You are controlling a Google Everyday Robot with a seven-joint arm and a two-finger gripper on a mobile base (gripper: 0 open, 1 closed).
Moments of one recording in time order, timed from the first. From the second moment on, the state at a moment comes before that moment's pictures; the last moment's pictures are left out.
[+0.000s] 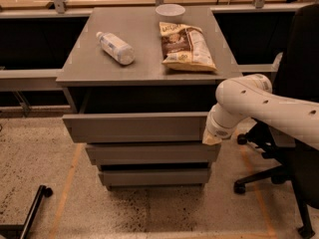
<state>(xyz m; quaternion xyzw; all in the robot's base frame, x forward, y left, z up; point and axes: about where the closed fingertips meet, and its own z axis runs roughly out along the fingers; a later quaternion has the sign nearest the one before) 0.588 -0.174 0.645 -0.64 0.76 -0.02 0.14</state>
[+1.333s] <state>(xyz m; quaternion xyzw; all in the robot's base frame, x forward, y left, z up) 0.586 -0.173 0.640 -0.64 0.76 -0.02 0.13</state>
